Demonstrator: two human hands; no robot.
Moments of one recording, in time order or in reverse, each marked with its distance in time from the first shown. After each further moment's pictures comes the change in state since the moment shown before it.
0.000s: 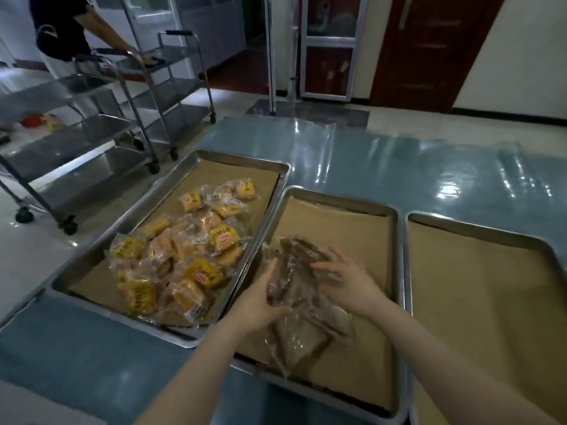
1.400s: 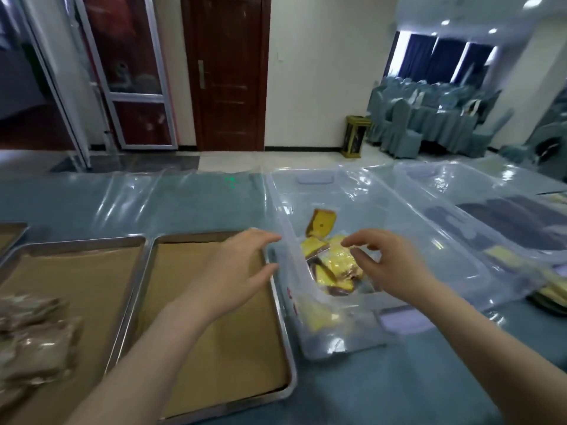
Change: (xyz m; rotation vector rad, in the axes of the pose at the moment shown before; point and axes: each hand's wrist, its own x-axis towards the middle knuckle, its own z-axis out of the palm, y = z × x) left_hand -0.100 0.381 0.299 0.335 0.022 0.981; right_hand -0.433 0.203 -0.319 -0.214 0.734 0.179
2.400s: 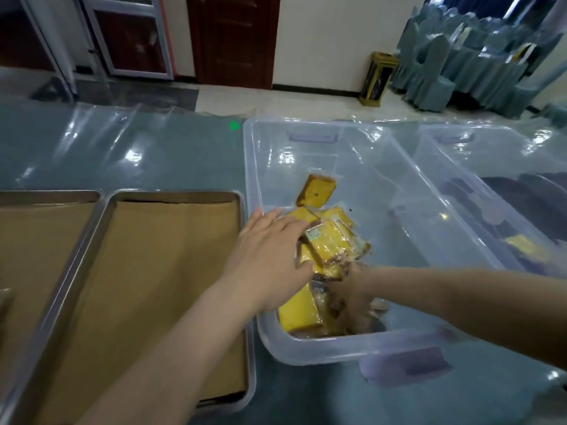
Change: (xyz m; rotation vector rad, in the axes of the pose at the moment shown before) left_hand 0.093 0.011 0.114 0.184 -0.155 -0.125; right_hand 0.055 0.155 0.116 -0.830 -1.410 0.060
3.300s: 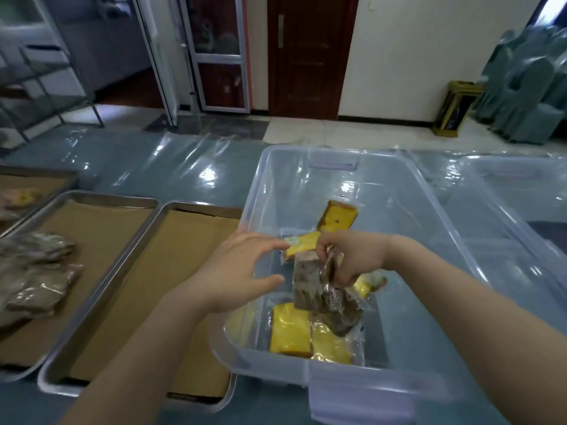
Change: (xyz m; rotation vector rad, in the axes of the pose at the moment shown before) left_hand -0.007 0.011 -0.006 -0.023 -0.015 -0.173; right_hand -0.056 0.064 -0.074 0.711 0.357 -0.540
